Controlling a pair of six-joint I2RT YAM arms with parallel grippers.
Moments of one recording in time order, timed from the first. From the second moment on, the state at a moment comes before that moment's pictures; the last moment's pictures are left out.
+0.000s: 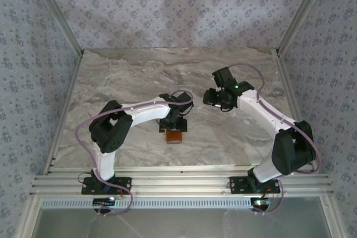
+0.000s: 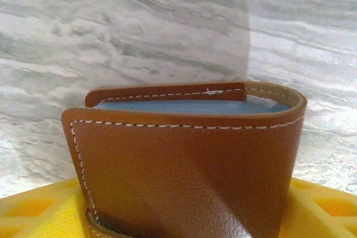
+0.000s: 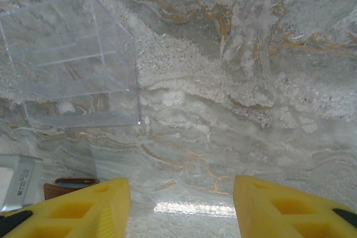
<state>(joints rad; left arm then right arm) -0.88 1.94 1.34 -0.87 0.01 -0.85 0.45 1.49 1.16 -0.72 -0.03 0.59</state>
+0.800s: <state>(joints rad) -0.78 1.72 1.33 -0.90 0.31 0.26 0.44 1.44 1.11 -0.71 -0.13 0.57</state>
